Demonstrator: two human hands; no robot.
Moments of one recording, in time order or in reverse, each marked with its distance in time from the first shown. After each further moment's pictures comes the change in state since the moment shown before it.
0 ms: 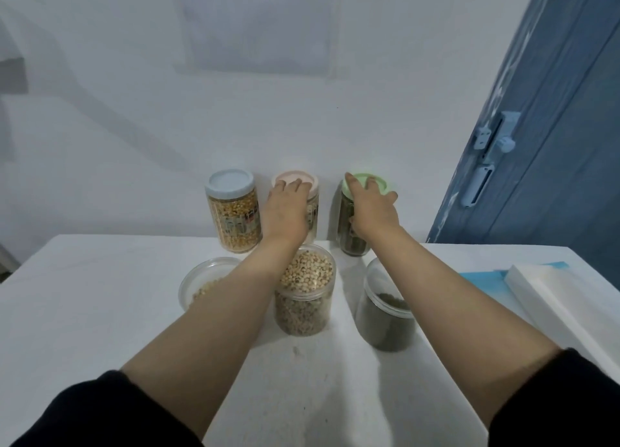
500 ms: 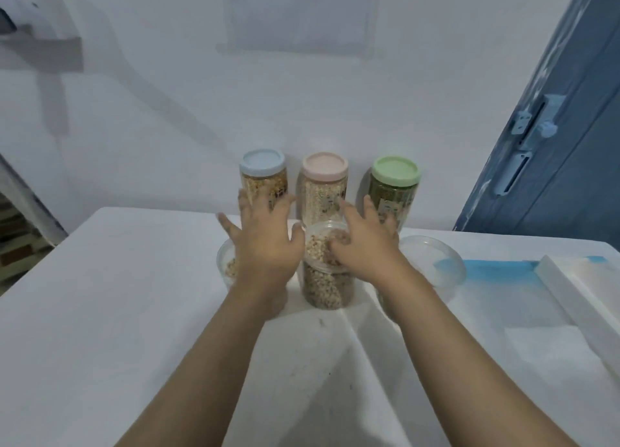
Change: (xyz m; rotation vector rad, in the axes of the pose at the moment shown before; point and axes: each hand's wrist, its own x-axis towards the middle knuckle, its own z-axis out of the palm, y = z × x) left_hand -0.119 -0.026 -0.059 -0.161 0.014 -0.273; right_hand -0.114 -0.048 0.002 0.193 -0.180 -0.086
